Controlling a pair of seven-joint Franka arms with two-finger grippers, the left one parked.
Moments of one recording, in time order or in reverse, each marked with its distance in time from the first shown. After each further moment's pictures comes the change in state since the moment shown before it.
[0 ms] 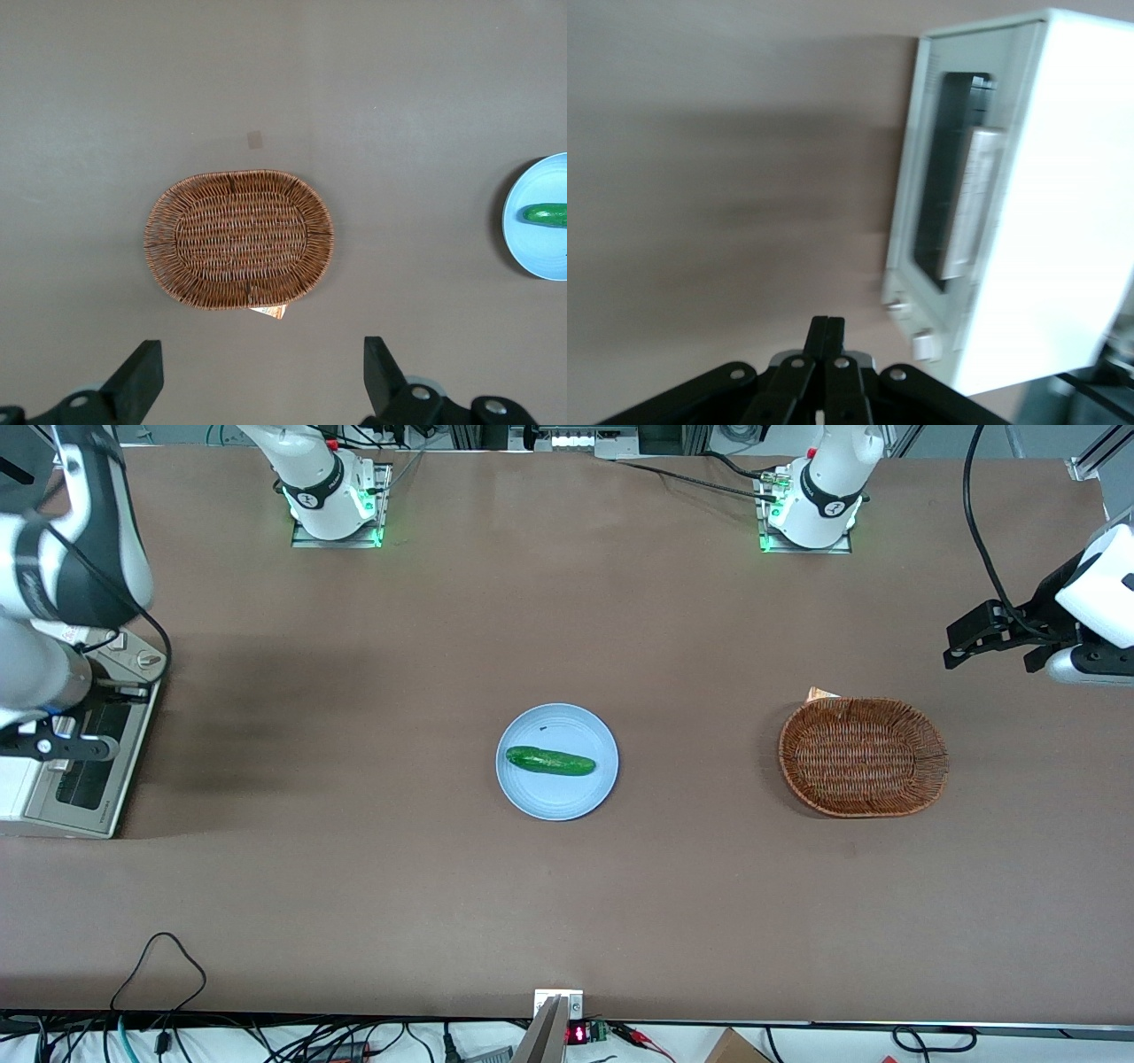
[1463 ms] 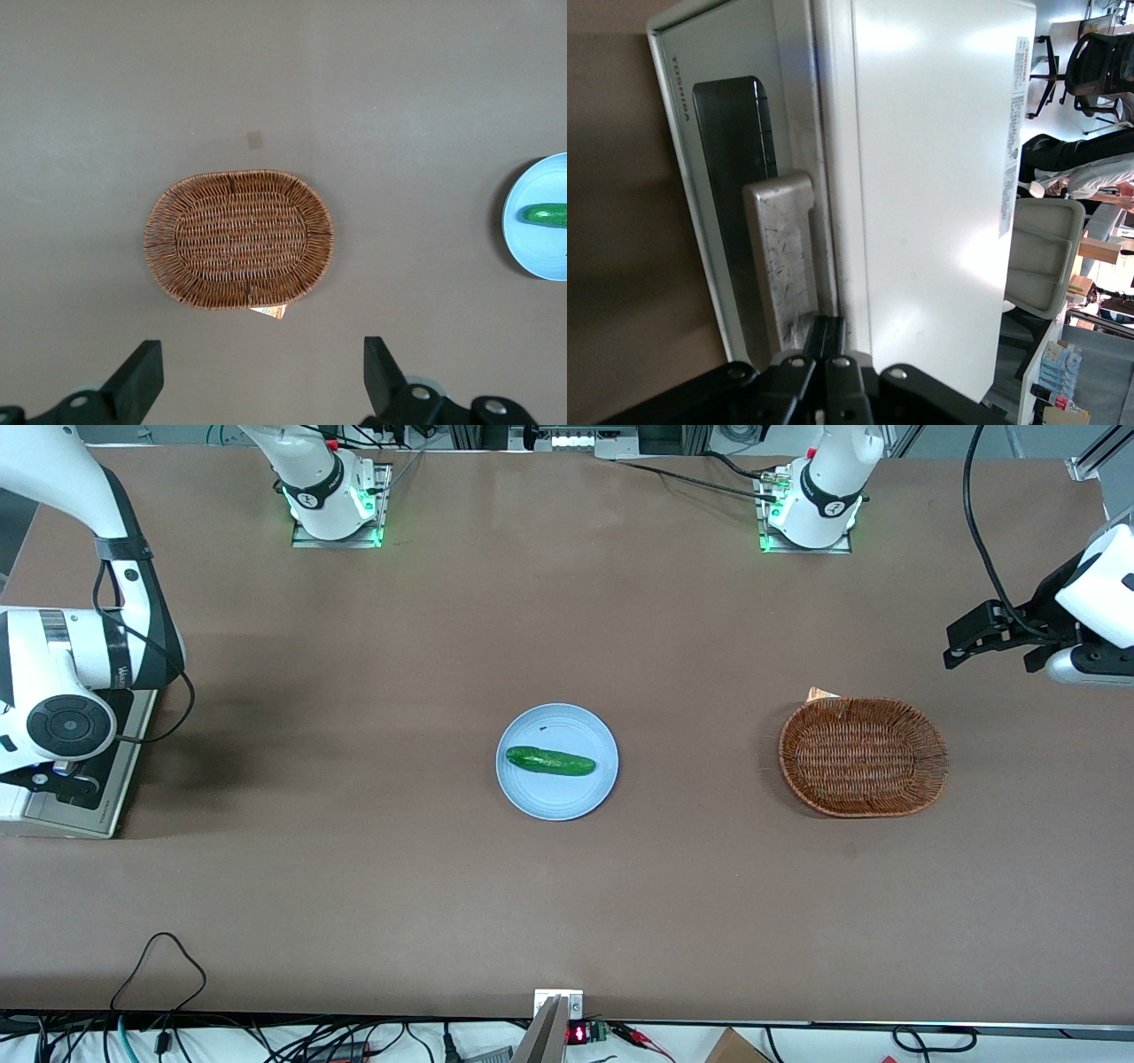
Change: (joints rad) arm -0.058 0.155 -0.035 -0.086 -0.441 0.162 0.417
